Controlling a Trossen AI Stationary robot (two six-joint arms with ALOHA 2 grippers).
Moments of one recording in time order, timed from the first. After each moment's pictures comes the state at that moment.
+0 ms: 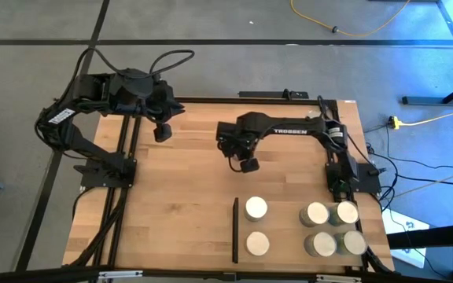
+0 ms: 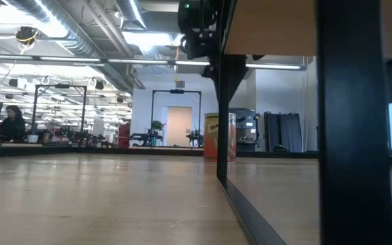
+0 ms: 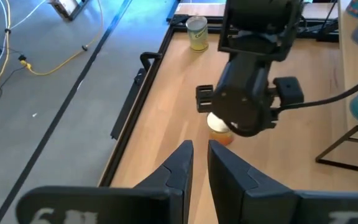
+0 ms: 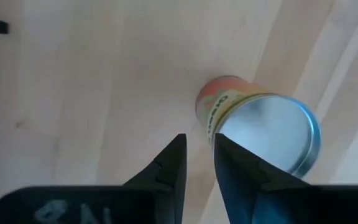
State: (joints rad) left arm 0.11 1.35 2.00 -1.29 -0.26 0.01; right arm -0.12 2.08 1.89 -1.26 -0.01 -0.39
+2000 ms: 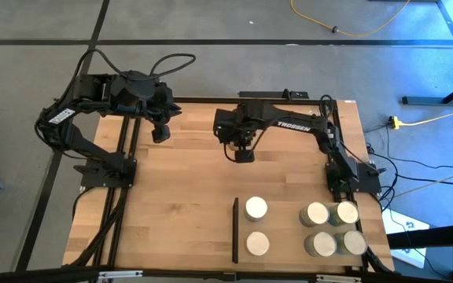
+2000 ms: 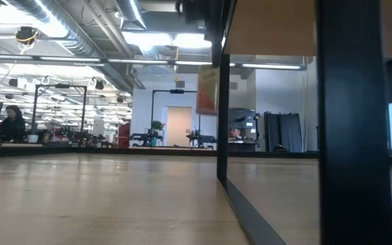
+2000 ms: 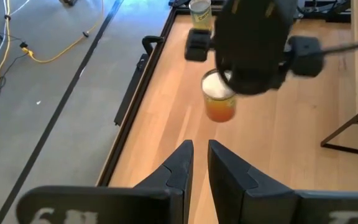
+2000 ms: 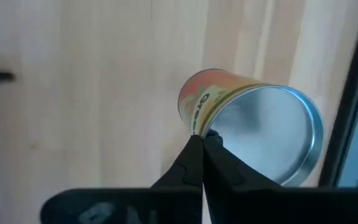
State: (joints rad) left arm 0.11 1.35 2.00 -1.36 -0.27 0.00; right arm -0.10 2.17 2.34 -1.57 0.10 -0.22
